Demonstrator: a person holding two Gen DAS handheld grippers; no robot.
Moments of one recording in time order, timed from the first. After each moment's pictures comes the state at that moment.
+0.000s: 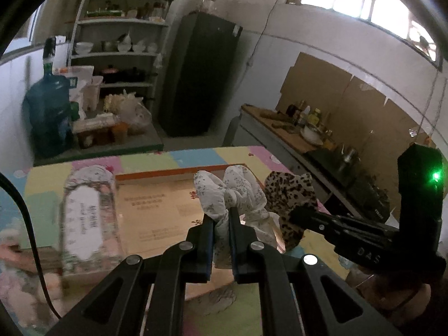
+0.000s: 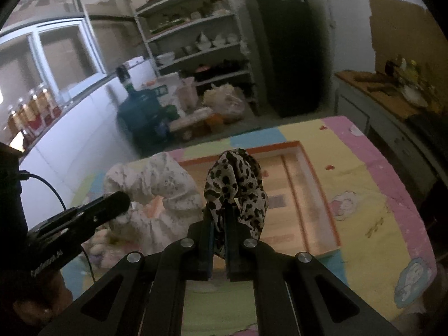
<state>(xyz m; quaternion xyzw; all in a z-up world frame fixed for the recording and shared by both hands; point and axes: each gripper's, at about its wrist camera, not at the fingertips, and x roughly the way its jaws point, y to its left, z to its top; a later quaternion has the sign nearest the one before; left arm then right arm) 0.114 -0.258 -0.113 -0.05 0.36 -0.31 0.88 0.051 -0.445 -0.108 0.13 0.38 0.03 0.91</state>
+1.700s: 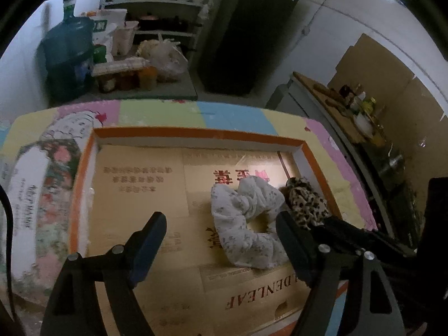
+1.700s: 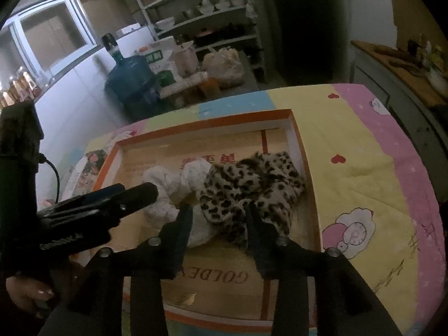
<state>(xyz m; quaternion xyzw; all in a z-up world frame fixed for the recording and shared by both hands) 0.197 -0.314 -0.187 -0.07 0.48 -0.20 0.85 0.137 -0.499 -0.191 0.13 0.45 0.07 0.88</state>
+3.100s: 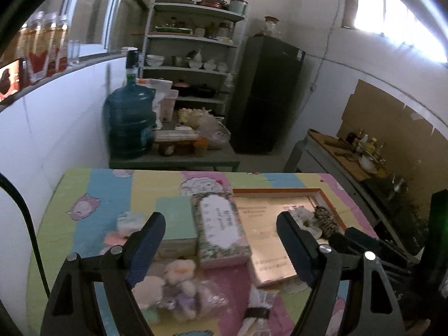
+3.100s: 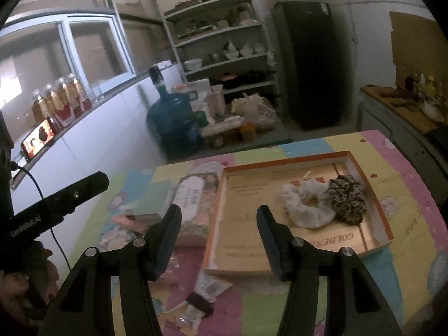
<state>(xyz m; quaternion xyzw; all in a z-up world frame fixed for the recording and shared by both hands) 0.081 -0.104 -0.055 -0.06 0.33 -0.14 0.93 0.036 -0.322 -0.079 0.12 0.33 0.08 0.93</state>
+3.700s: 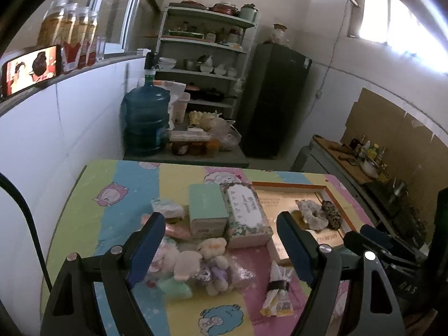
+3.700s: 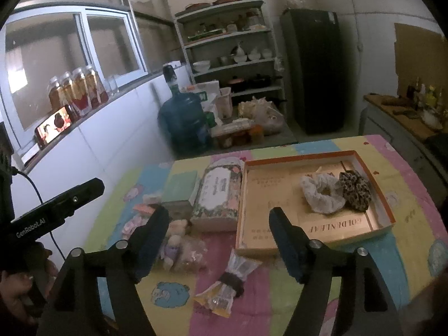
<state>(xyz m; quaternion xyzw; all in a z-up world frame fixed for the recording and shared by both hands) 0.037 -0.041 -0.056 -0.07 0.32 -0.13 0.93 -0.009 -0.276 -0.065 0.10 0.33 0.08 0.94</state>
